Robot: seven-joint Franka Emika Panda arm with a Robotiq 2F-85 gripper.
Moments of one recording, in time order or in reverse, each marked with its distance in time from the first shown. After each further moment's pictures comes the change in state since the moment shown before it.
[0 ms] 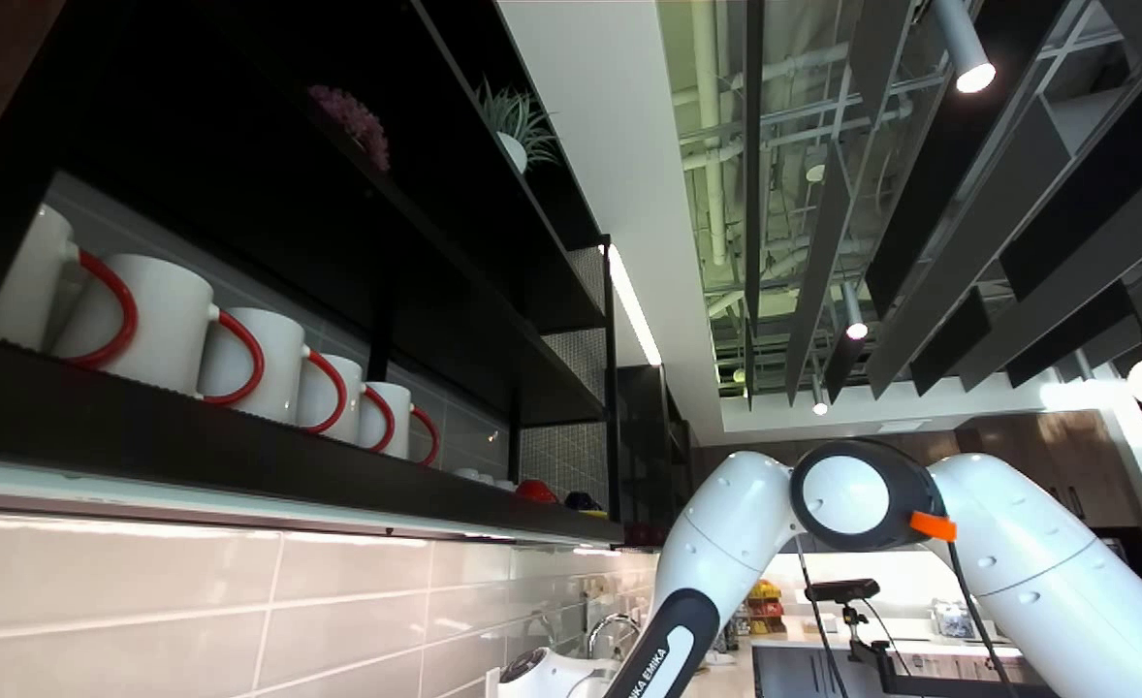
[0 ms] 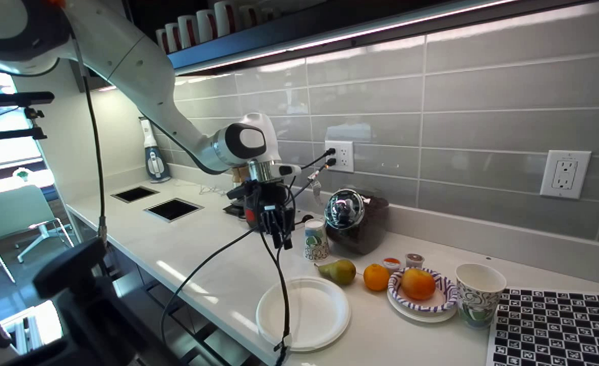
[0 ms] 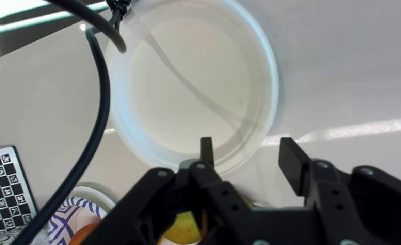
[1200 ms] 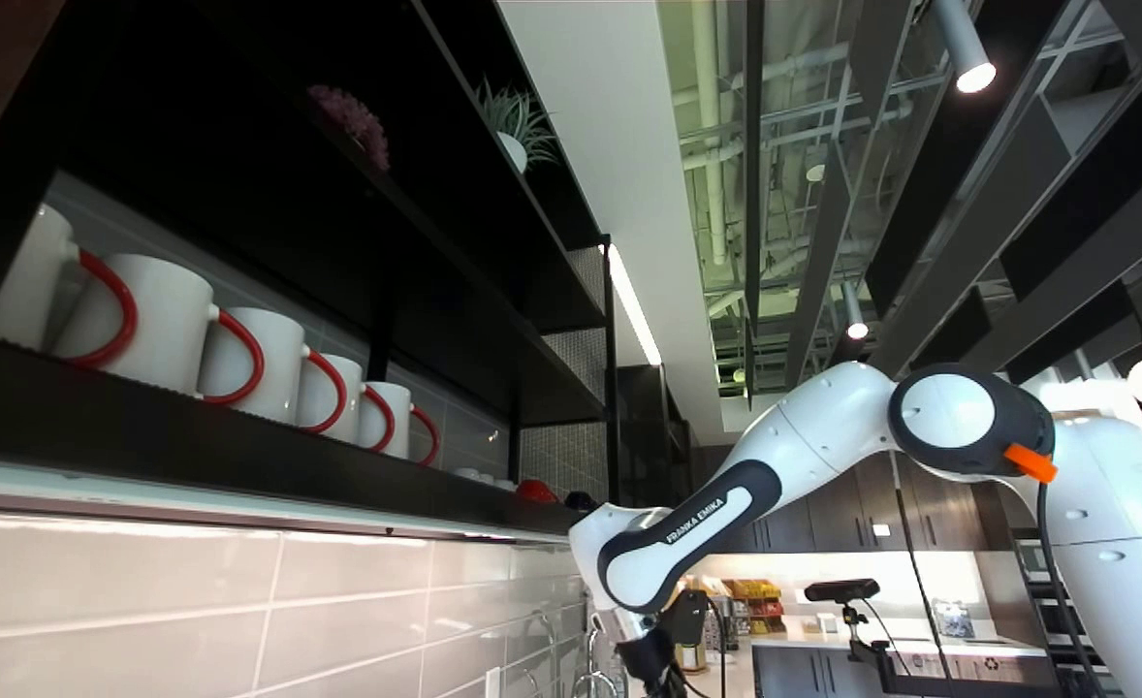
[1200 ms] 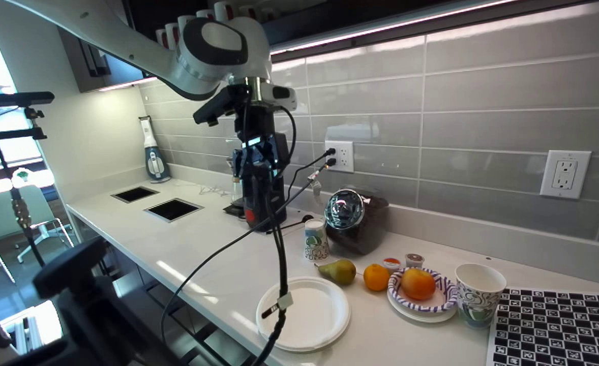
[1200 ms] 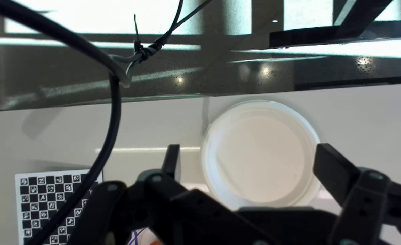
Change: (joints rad) arm -0.094 -0.398 -0.052 -0.040 0.009 -0.411 -0.477
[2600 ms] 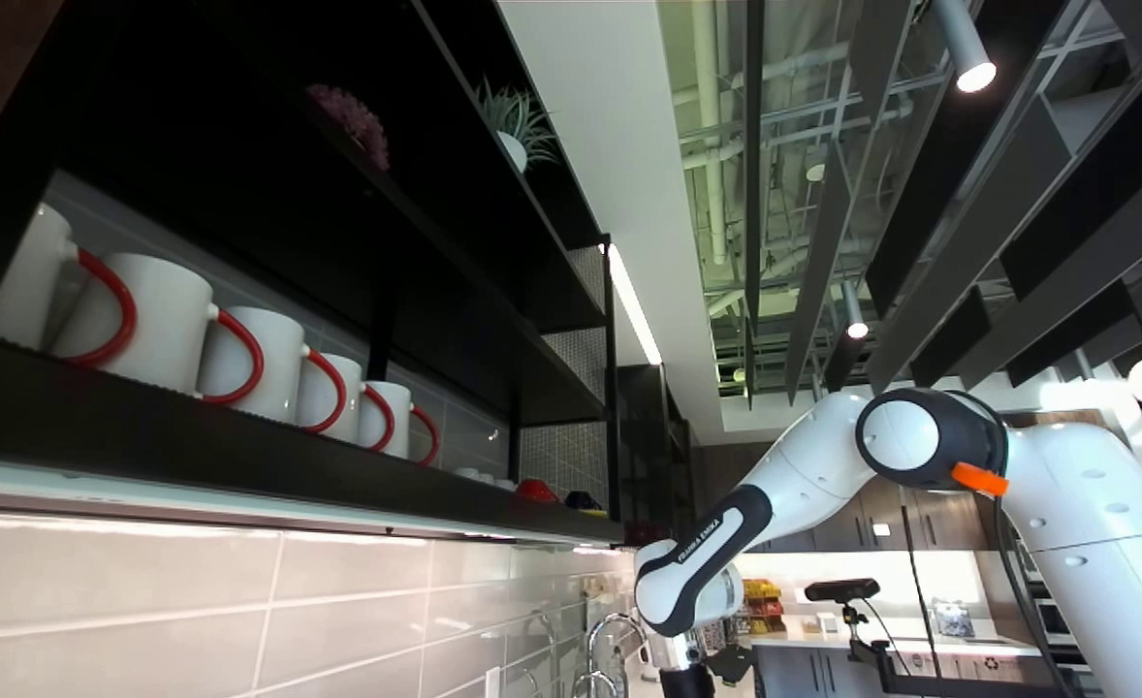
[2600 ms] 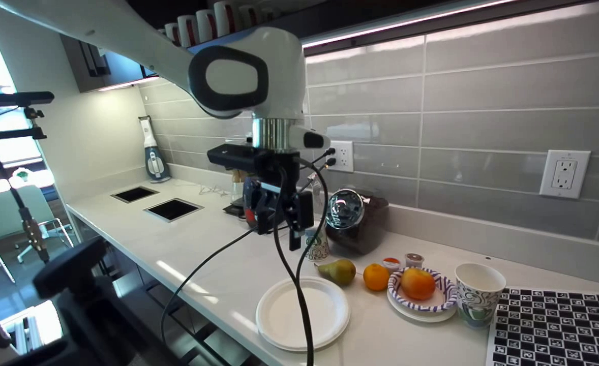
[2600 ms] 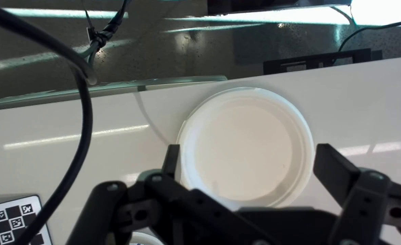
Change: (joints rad) arm -0.168 0.081 -0.077 -0.065 0.335 0.218 -0.310
